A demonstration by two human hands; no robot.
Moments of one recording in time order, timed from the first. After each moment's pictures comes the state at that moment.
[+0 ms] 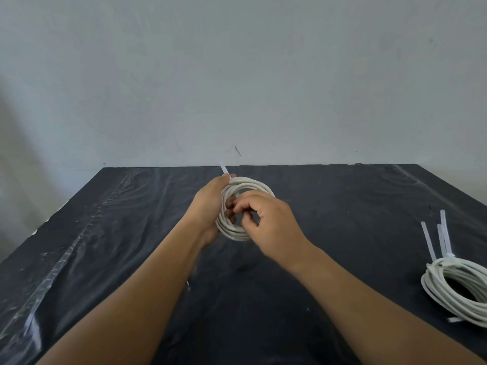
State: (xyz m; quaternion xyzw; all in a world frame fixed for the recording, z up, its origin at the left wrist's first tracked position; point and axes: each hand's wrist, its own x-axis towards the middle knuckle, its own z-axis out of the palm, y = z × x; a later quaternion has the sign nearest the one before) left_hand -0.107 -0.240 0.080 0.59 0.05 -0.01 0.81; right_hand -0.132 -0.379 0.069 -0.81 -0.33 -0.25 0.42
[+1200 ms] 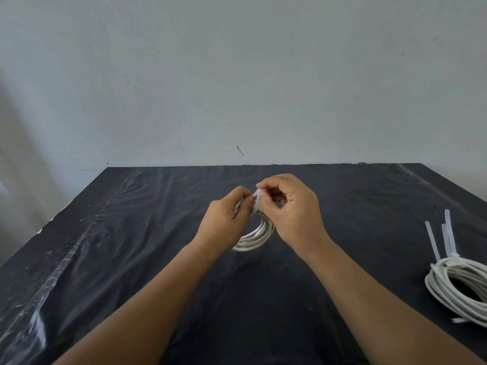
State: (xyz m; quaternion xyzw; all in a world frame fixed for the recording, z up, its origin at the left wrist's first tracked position) left_hand -0.125 -0.249 0.054 0.86 -0.12 0.18 0.46; right_hand -0.130 -0.398 0.081 -0.80 -0.24 -0.32 0.45
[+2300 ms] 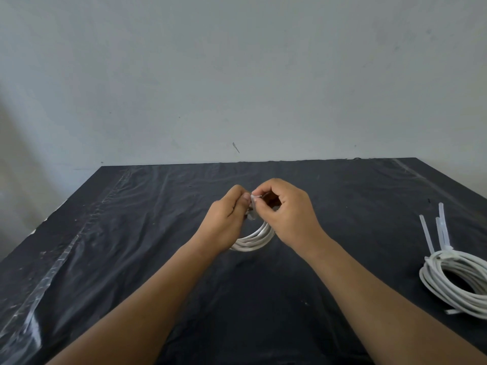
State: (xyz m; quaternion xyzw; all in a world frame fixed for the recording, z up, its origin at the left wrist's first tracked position) left_hand -0.129 -0.257 0.056 0.82 -0.14 0.11 0.54; right_hand -0.128 -0.405 0.072 -0.83 -0.25 -0.27 0.43
